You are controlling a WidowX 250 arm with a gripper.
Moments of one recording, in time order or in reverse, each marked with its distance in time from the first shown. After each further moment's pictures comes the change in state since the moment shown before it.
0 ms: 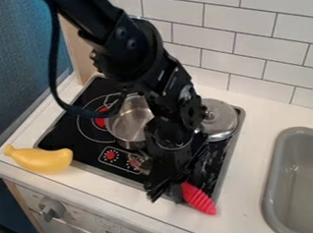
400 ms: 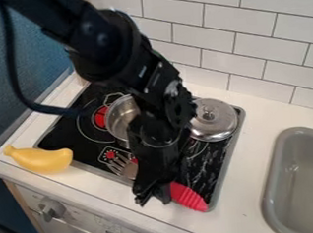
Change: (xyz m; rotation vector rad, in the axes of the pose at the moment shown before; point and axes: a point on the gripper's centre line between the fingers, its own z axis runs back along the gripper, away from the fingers) arm 0.005 0.014 0.025 -0.015 -0.054 0.148
